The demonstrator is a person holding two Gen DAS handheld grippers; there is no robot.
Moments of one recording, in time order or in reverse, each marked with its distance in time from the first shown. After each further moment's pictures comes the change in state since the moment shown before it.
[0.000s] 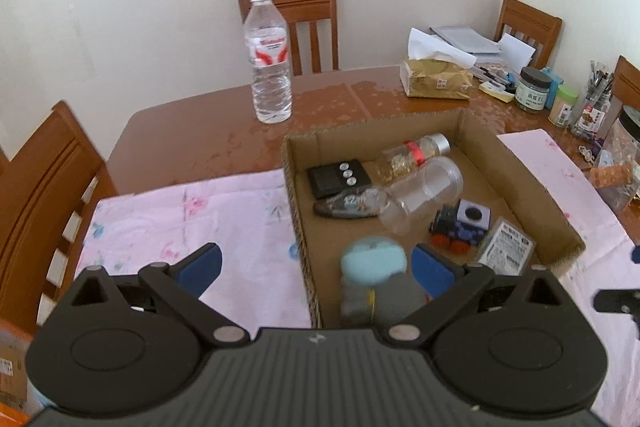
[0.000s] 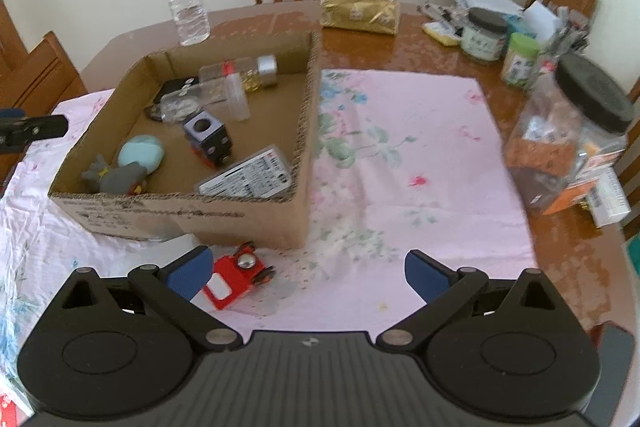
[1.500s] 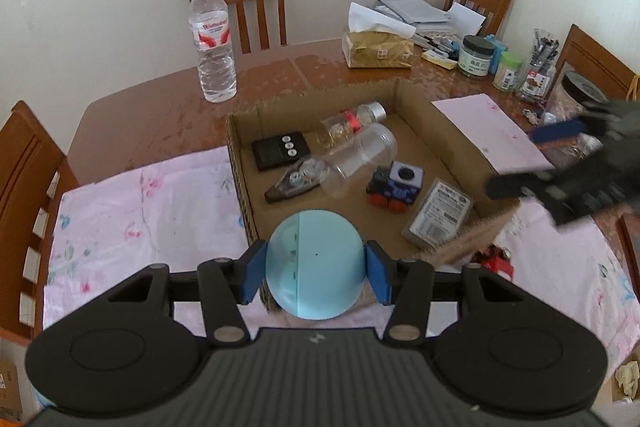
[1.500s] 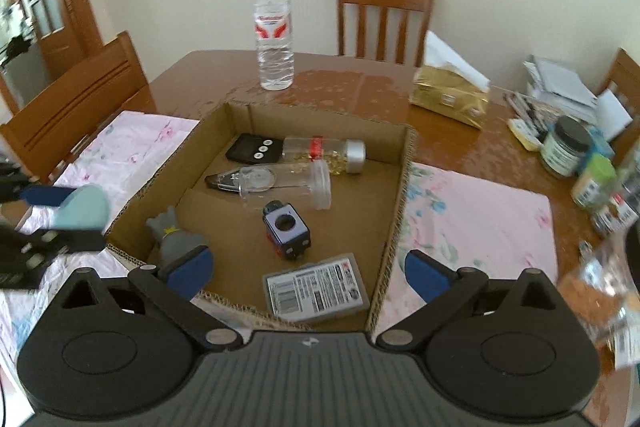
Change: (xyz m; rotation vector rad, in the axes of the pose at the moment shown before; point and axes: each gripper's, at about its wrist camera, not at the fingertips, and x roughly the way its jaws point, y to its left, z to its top) left arm -0.015 -0.017 0.006 0.079 0.096 -0.142; right arm -0.014 0.035 0.063 -0.189 -0.106 0.105
